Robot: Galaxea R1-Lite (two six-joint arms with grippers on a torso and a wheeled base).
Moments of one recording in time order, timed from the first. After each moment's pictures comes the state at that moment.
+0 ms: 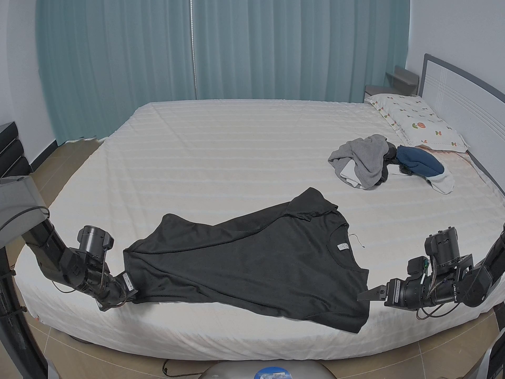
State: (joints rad) left arm 0.02 2.06 -0.60 -0.32 -0.12 -0.60; right arm 0.23 1.84 -0.37 -0.60 0.31 0.49
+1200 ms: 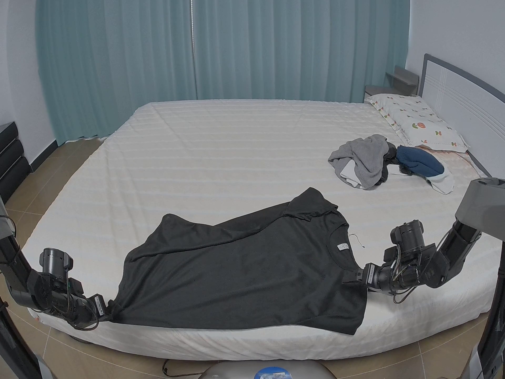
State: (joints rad) left arm 0.24 1.95 -0.31 -0.48 -0.27 -0.33; right arm 0.21 2.19 -0.69 -0.59 0.22 0.54
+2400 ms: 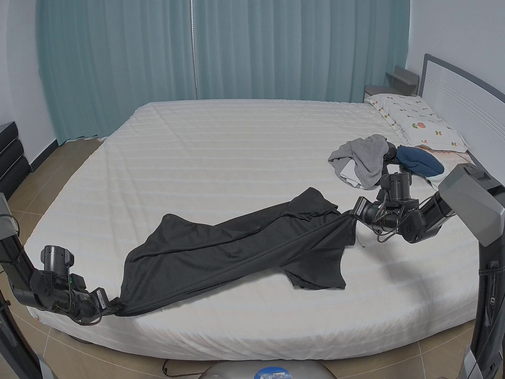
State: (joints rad) left arm 0.23 1.99 -0.33 -0.55 -0.32 -0.38; right arm 0.15 2.39 -1.27 -0.63 0.09 0.64
